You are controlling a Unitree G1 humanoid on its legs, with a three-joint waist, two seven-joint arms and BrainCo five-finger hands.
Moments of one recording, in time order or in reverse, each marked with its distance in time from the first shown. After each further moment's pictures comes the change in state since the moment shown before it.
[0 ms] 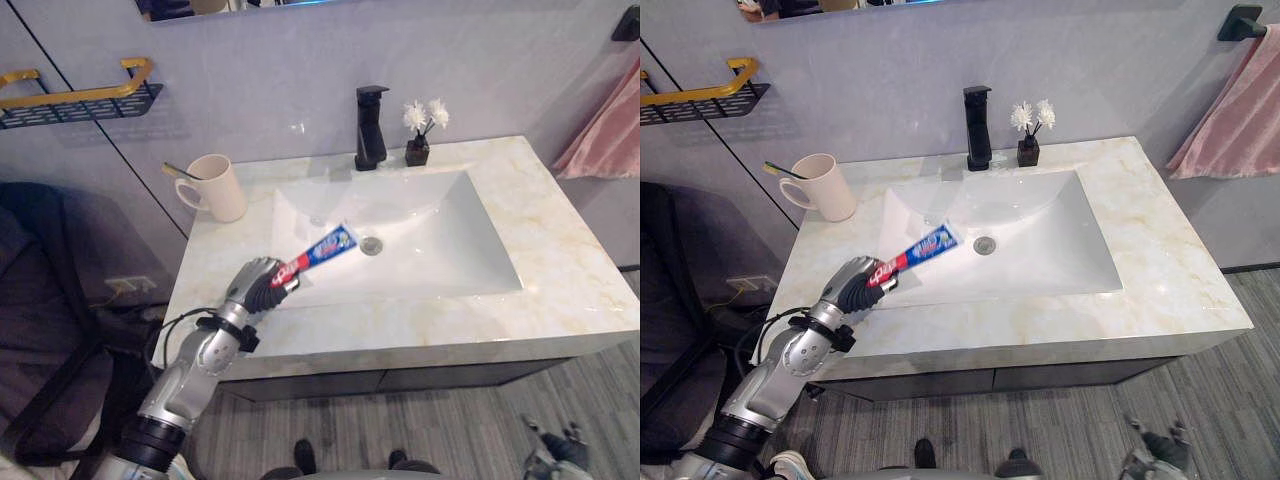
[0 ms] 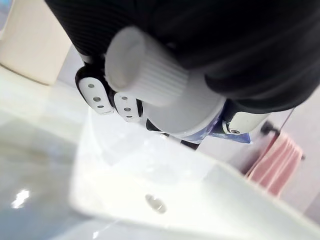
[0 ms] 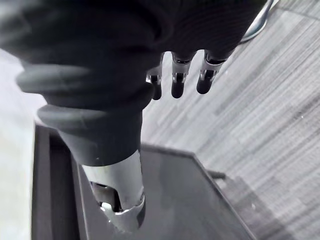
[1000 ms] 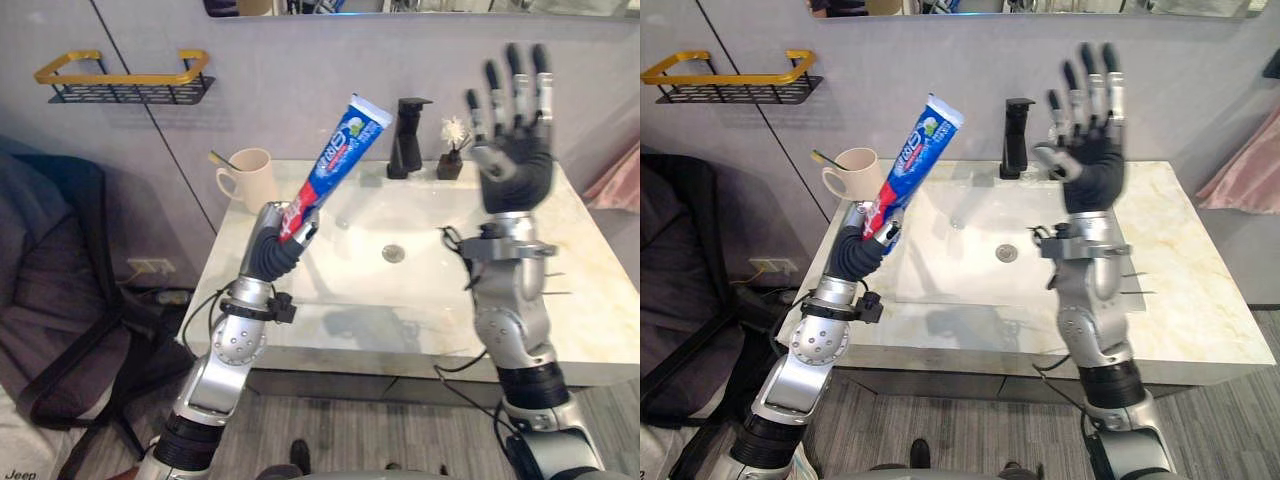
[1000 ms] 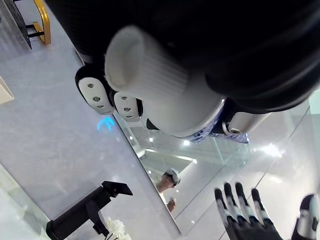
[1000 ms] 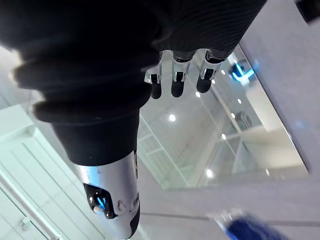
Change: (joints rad) left arm -0.068 -0.159 -0.062 -0.238 -0.211 0.010 0.126; right arm -0.599 -0.083 0.896 -0.955 0.476 -0.174 0.099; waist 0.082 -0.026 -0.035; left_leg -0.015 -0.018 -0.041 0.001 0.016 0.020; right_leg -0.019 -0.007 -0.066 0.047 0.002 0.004
